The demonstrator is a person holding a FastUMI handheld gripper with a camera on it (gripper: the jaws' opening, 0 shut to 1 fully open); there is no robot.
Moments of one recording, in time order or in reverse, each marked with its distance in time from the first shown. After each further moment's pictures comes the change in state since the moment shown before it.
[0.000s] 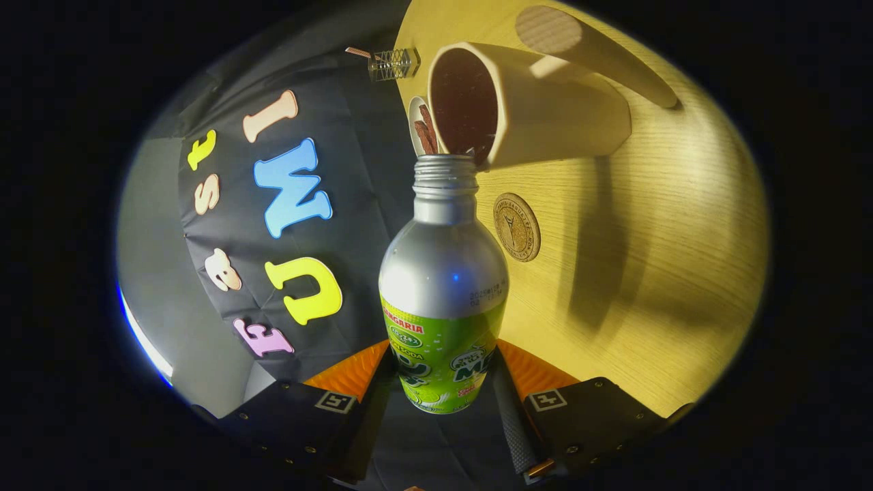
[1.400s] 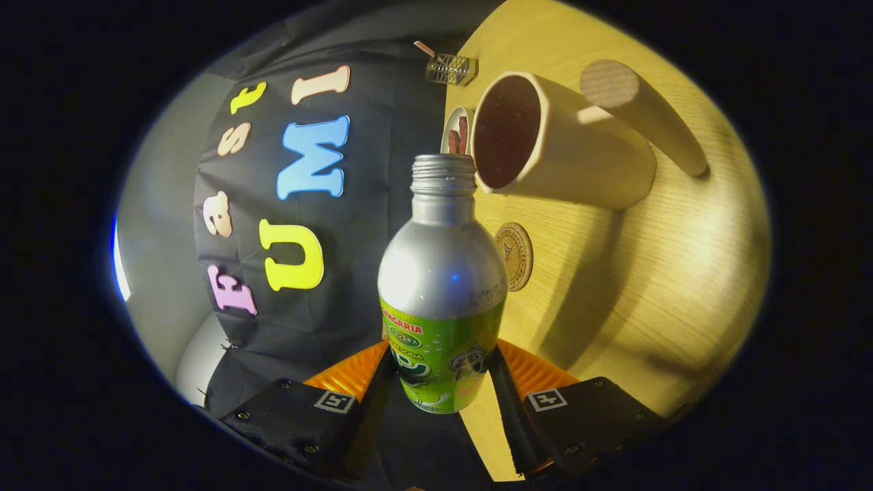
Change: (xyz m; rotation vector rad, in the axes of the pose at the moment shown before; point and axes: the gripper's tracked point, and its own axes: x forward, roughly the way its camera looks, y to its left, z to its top) arm -0.009 -0.021 0.010 -0.284 -0.047 -0.034
